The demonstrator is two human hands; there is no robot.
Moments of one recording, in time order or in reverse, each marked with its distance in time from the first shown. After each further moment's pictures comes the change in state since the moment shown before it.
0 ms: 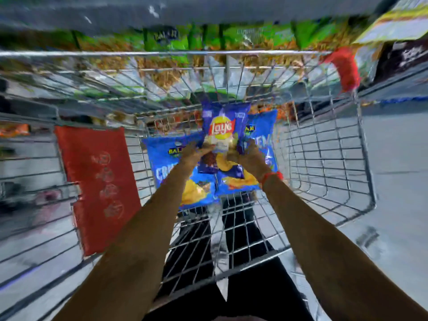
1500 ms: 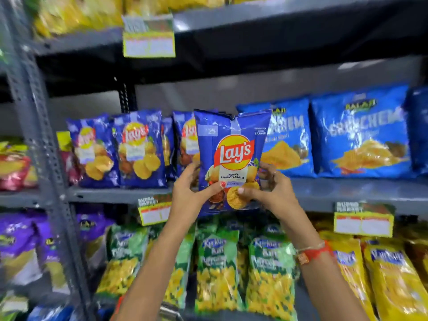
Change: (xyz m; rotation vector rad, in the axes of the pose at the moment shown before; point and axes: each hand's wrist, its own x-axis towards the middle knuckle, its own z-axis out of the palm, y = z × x) left_hand -0.433 0.391 -0.212 -0.100 0.493 1.530; right_hand -0.396 -0.462 -0.122 0.426 0.081 -1.400
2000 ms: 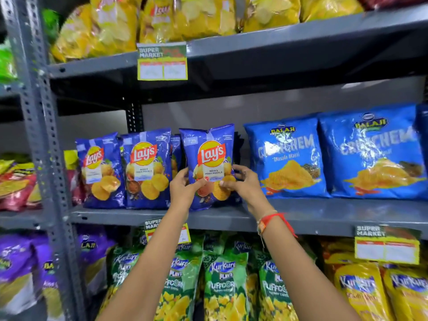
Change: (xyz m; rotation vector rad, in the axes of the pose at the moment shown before) left_hand 0.085 -0.033 -0.024 -0.078 0.168 -0.213; right_hand 0.097 0.014 0.074 0.017 0.012 0.095
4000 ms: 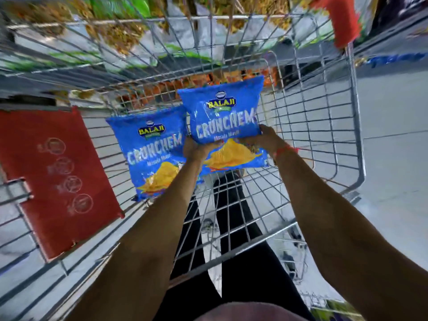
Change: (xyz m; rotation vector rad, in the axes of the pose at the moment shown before) left_hand -0.547 -0.490 0.100 0.622 -0.360 -1.350; right_hand -0.489 0.482 -0.299 -0.228 0.281 1.657
